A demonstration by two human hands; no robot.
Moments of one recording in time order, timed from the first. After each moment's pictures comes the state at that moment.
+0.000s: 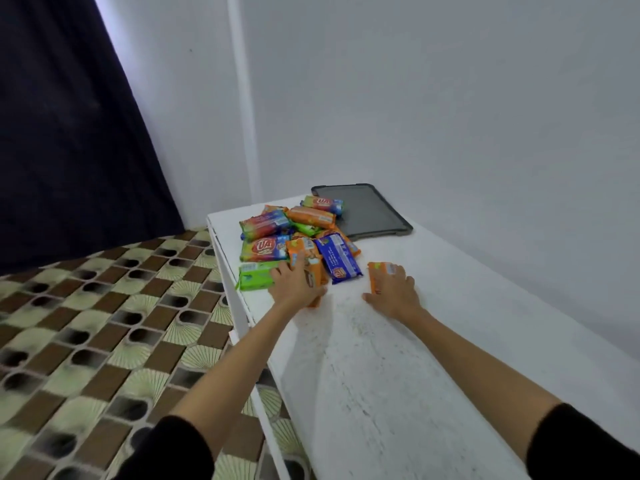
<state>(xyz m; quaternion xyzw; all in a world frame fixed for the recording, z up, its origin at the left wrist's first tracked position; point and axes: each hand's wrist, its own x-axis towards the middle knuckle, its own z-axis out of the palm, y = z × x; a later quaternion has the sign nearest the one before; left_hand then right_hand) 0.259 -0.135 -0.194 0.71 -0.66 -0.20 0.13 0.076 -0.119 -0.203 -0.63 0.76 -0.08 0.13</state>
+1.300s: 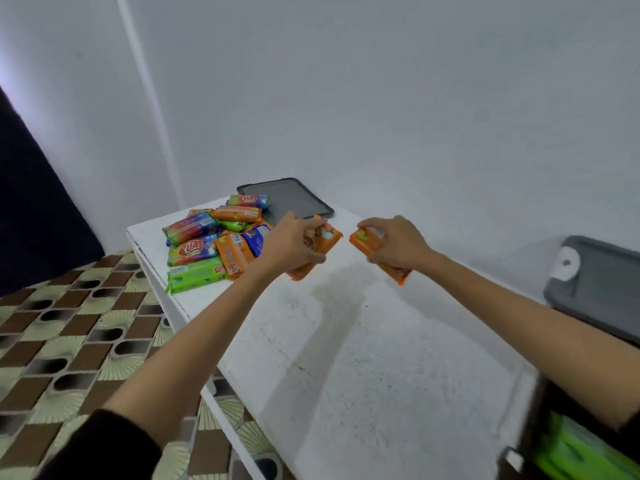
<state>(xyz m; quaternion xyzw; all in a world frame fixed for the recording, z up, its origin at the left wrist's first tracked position) 0.178 -0.078 -0.103 0.47 -0.86 -0.13 0.15 -0.010 -0.009 -0.099 -0.62 0.76 -0.17 0.09</state>
